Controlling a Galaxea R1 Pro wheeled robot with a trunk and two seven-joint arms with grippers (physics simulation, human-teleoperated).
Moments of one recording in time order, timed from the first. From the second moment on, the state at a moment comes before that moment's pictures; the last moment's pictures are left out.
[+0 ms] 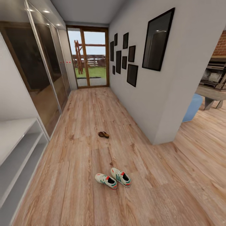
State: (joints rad) left arm -0.14 0.06 0.06 -0.30 0.11 -0.34 0.00; right arm -0.09 -0.05 0.00 -0.51 0.01 -0.33 -0.01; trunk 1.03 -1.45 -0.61
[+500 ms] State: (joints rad) left arm -0.14 0.06 0.06 -0.30 0.12 -0.34 0.00; right arm -0.09 -0.05 0.00 -0.51 0.01 -0.34 -0.03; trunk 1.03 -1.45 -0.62
